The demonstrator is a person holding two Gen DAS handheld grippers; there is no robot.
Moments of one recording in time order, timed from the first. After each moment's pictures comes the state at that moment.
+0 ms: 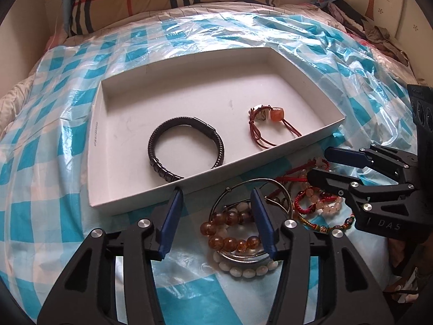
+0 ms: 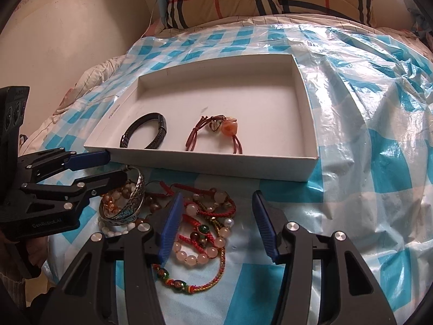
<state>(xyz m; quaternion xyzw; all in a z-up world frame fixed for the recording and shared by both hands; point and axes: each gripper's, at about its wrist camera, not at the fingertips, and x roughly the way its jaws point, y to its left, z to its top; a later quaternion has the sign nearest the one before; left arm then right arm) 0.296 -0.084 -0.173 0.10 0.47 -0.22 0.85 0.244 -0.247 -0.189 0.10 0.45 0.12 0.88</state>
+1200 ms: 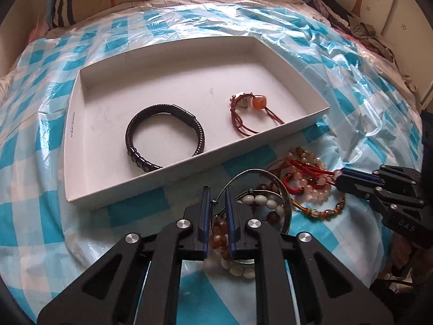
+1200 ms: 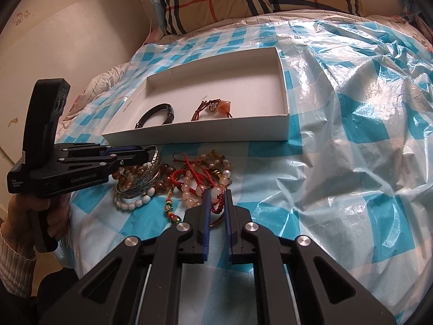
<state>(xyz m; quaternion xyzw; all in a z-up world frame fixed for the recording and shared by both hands) 0.291 -0.079 -0.174 0.08 0.49 -0.27 0.82 0.189 -0.265 -0.180 0.14 0.44 0.11 0.88</state>
